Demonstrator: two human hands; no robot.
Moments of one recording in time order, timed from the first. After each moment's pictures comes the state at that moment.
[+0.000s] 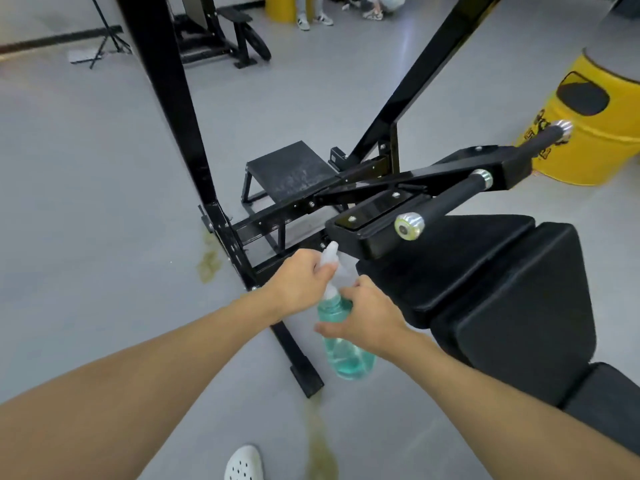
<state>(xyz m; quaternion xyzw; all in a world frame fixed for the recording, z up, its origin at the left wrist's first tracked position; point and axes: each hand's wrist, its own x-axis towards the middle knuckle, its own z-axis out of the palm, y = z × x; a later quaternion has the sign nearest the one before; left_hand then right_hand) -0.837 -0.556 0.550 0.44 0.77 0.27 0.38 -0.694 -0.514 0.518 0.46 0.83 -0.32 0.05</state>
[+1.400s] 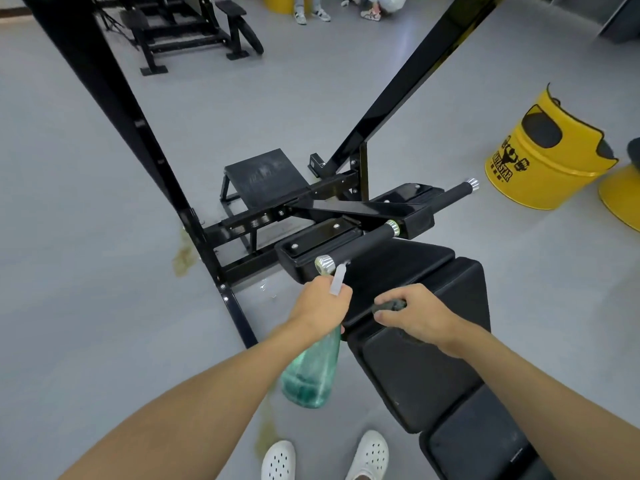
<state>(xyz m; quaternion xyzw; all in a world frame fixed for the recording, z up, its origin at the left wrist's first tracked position) -0.692 -0.494 0.640 0.35 0.78 0.31 0.41 -0.529 -0.405 0.666 0.49 0.73 -0.47 0.04</state>
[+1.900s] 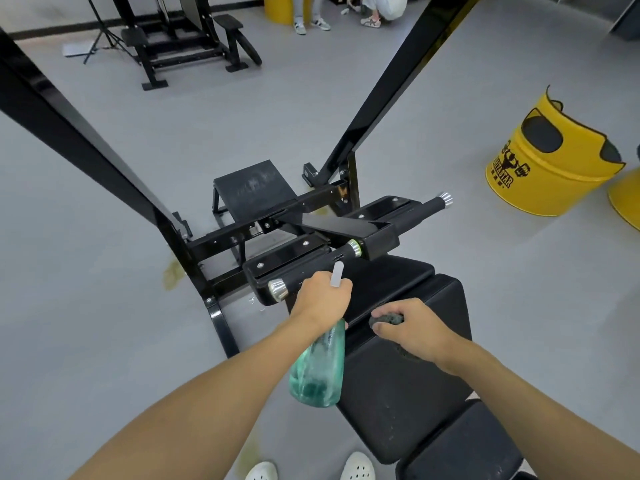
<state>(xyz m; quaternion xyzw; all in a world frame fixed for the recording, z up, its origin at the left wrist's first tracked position) -0.639 -0.395 0.643 0.31 0.80 0.30 0.41 -0.469 -0.331 0.656 0.47 0.75 -0.47 0.04</state>
